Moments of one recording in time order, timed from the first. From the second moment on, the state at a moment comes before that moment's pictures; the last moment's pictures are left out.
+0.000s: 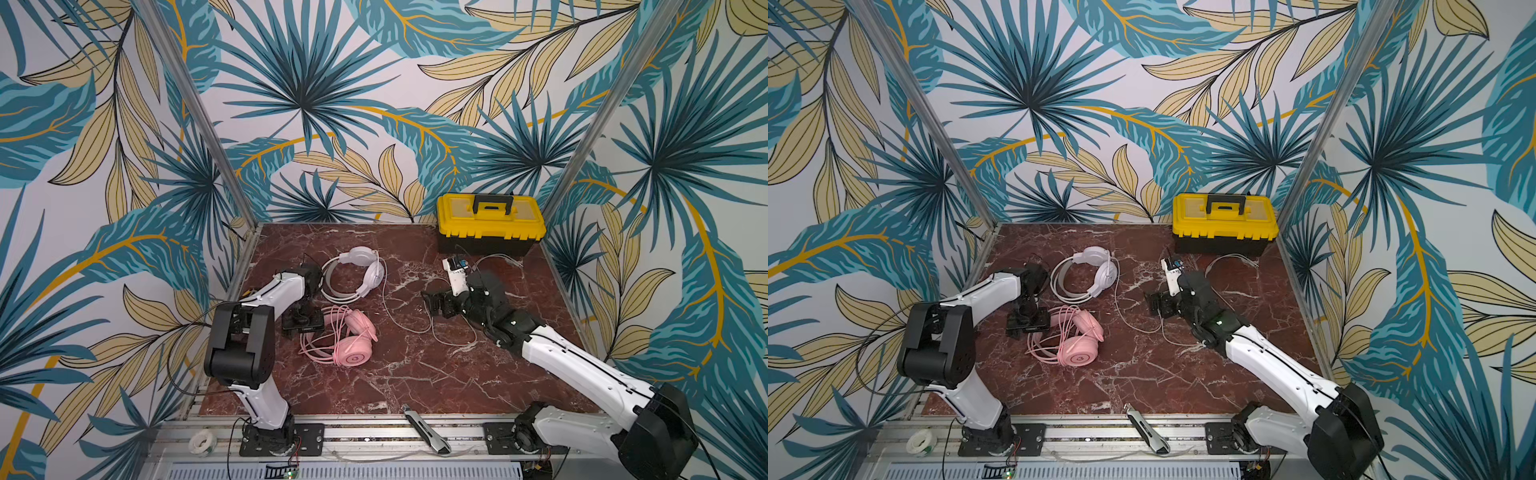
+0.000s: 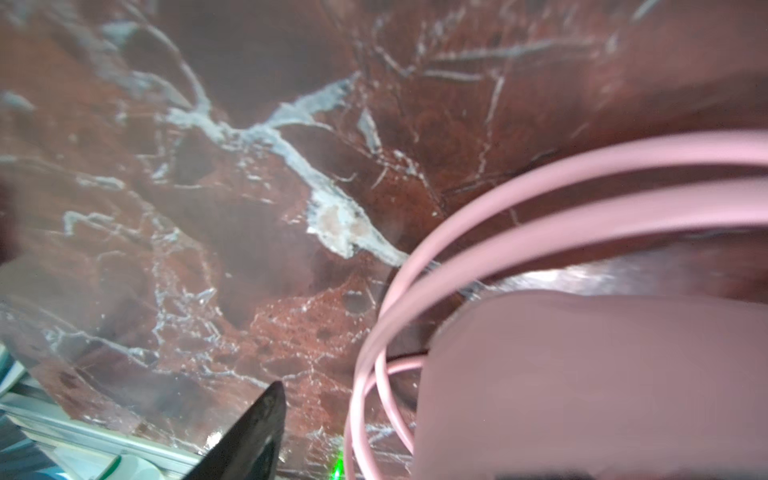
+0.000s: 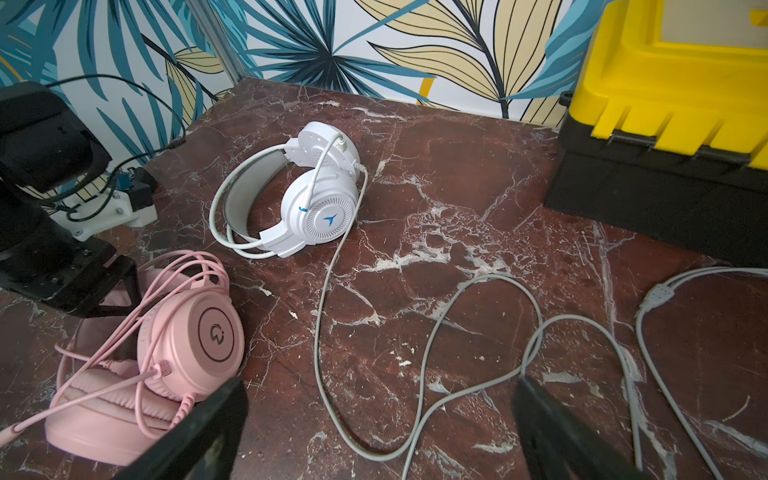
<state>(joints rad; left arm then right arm) -0.11 1.71 1.14 -1.11 -0.10 -0.36 0.58 1.18 0.83 -0.15 0.07 0.18</state>
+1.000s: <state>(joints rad) -0.11 2.04 1.70 -1.13 0.11 -0.44 0.58 1.16 0.80 -0.08 0.09 0.19</state>
